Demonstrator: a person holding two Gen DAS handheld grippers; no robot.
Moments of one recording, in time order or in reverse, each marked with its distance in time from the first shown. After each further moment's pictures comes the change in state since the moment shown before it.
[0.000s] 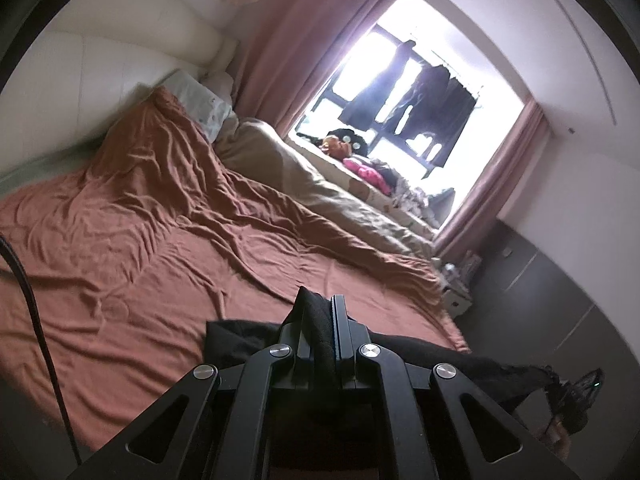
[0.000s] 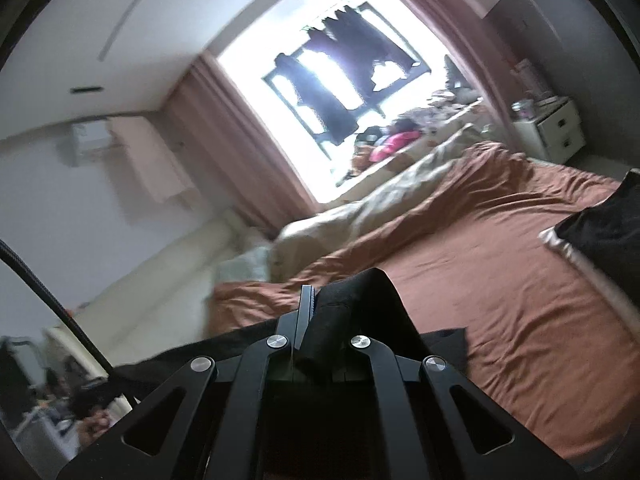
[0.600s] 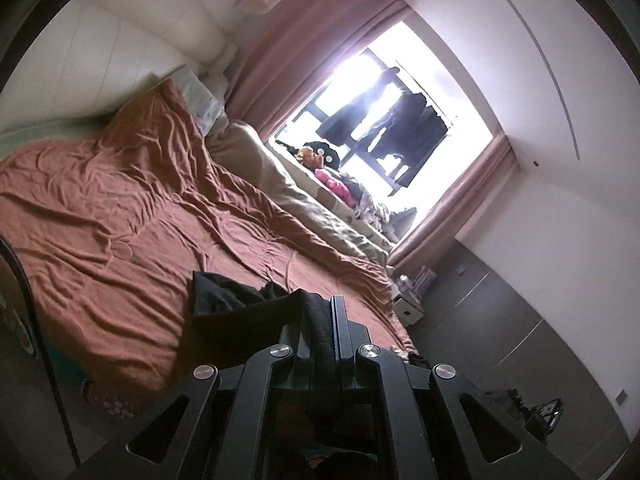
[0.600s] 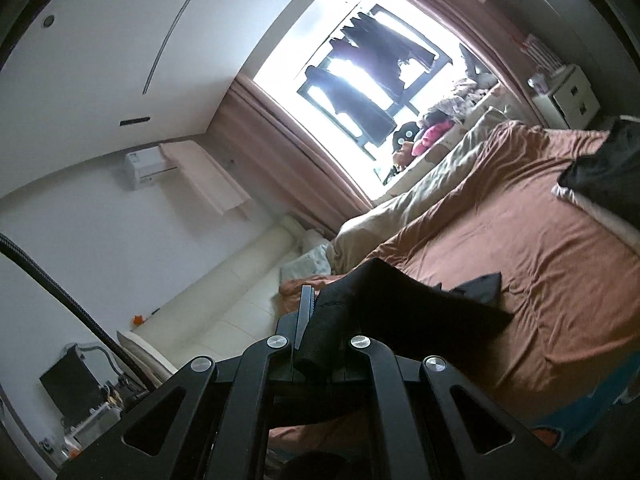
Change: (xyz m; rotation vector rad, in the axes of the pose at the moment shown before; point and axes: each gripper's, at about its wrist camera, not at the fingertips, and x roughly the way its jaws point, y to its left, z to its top) left arm -0.153 0.002 -0.081 -0.111 -0.050 -0.148; right arm -0.129 -0.012 -0.085 0.110 -0.033 0.212
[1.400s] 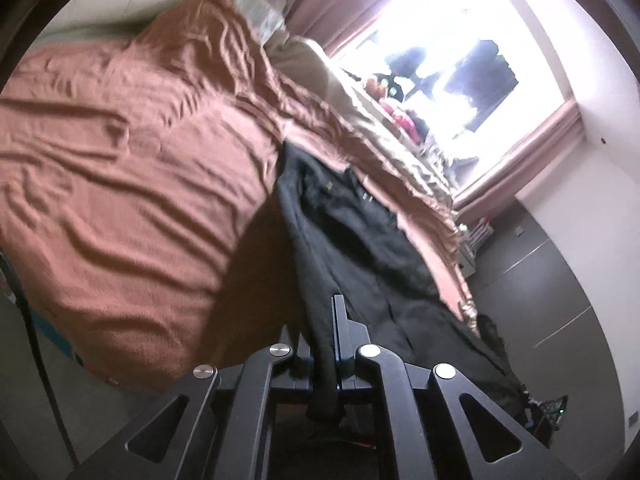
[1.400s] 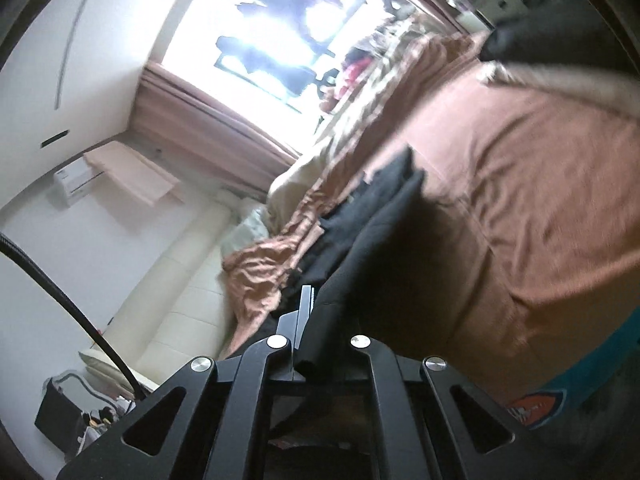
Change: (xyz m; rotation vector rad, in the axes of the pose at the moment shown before) left arm 0.137 0.111 -0.070 -0.097 0.229 0.159; right arm 0.077 -0.103 -0.030 0.218 0.126 -0.128
